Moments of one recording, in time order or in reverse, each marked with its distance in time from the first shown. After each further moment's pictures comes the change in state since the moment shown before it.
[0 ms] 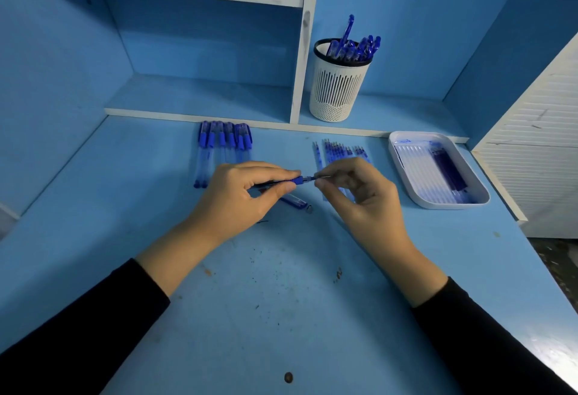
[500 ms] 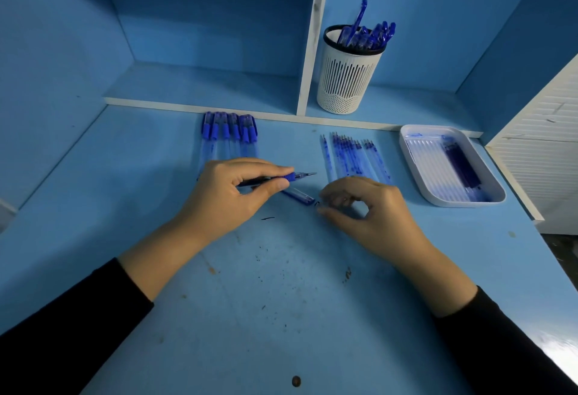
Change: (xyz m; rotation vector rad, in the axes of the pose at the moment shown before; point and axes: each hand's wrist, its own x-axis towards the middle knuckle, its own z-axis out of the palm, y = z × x) left_hand -0.008 -0.006 -0.013 -0.061 0.007 -0.105; right_hand -0.005 0.006 -0.014 -0.358 -0.271 -0.013
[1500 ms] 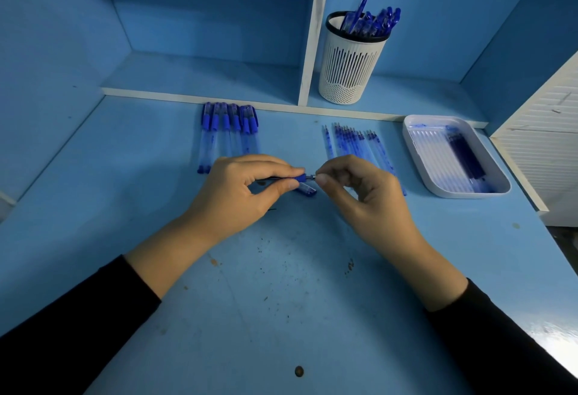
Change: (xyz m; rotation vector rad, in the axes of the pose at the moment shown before) left_hand -0.004 0.003 0.008 0.044 -0.039 0.086; right_hand 0.007 -0.015 0.016 0.217 0.131 0.077
